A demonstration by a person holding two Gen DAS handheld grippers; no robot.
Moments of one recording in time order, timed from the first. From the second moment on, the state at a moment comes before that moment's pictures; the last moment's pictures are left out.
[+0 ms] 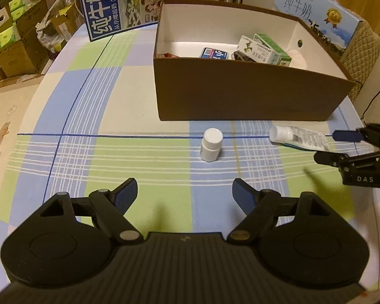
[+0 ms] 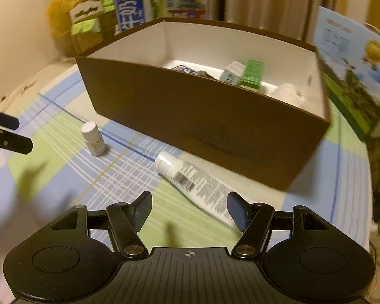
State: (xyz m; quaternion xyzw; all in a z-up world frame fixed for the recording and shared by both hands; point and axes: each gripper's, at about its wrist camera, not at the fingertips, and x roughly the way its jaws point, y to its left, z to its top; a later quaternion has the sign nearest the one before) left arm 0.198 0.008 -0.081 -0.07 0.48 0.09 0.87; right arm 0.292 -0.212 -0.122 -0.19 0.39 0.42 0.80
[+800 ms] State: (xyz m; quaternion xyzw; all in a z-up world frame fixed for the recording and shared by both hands) left arm 0.239 0.016 -0.122 -0.07 0.49 0.05 0.87; right arm 0.286 -0.181 -0.161 -0.22 0.42 0.44 0.77
